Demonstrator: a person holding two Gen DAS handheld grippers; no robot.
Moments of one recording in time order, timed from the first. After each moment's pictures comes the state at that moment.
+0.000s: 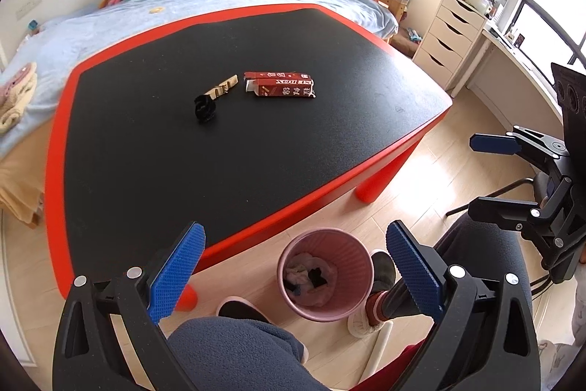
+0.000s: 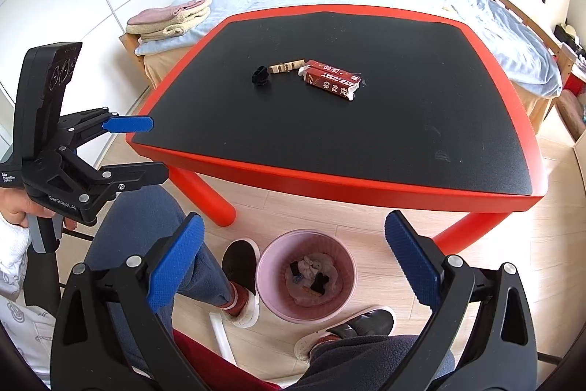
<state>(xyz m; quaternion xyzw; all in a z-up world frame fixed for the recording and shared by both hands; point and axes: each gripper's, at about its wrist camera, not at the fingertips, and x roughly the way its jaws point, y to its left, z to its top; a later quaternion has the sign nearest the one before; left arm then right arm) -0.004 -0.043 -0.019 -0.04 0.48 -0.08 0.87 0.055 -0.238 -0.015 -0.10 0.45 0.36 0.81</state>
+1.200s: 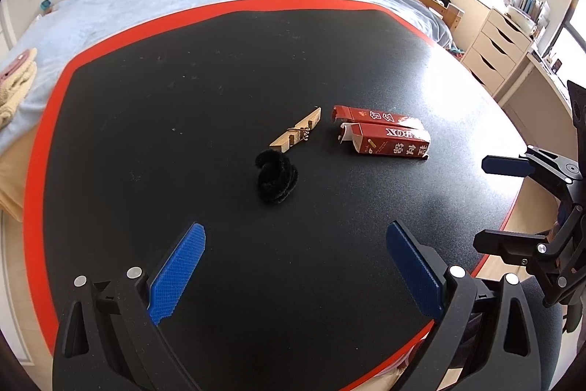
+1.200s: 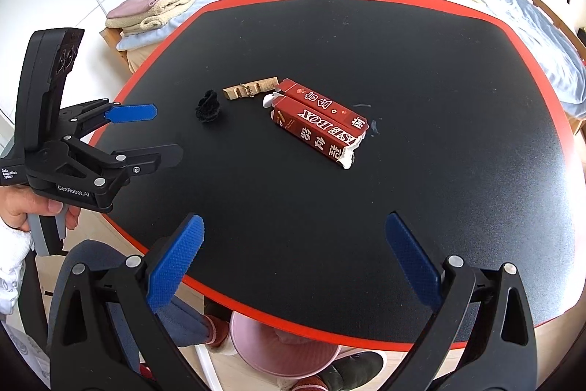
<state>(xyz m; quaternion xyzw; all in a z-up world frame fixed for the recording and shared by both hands) 0.118 0.018 -0.076 -0.06 0.49 -0.04 0.87 0.185 -0.165 -0.075 -0.12 0.48 0.38 0.78</state>
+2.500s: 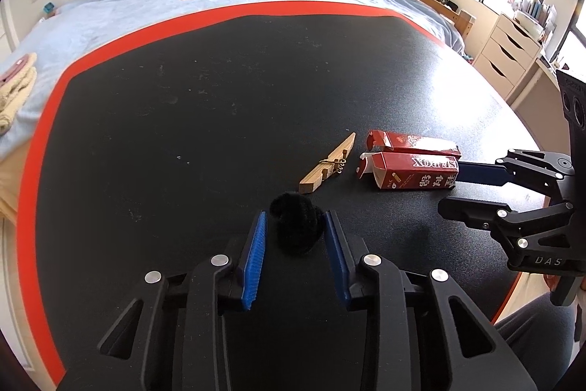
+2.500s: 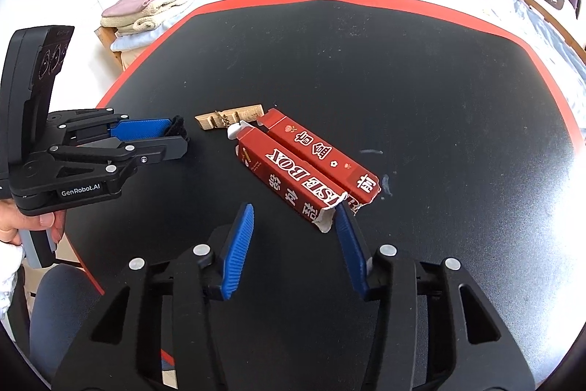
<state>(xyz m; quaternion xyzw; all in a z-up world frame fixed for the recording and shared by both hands) 0.146 0.031 -0.089 -0.06 0.48 -0.02 0.87 0.222 -0.139 -0.091 -0.13 0.46 0.38 0.79</state>
